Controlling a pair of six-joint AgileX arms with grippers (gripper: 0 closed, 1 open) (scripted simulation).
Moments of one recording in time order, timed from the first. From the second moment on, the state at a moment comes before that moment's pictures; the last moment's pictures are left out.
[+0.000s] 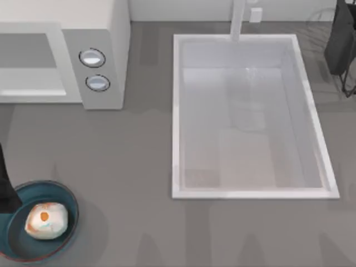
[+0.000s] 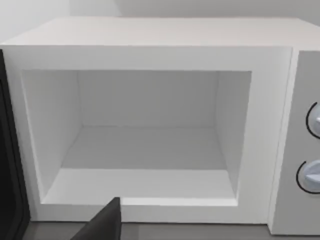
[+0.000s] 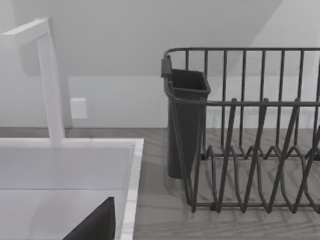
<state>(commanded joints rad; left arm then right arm) 0.00 0.00 0.00 0.00 0.00 0.00 0.00 0.00 0.00 0.00 0.00 0.00</state>
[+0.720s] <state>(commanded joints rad) 0.00 0.00 0.00 0.00 0.00 0.00 0.00 0.00 0.00 0.00 0.00 0.00</state>
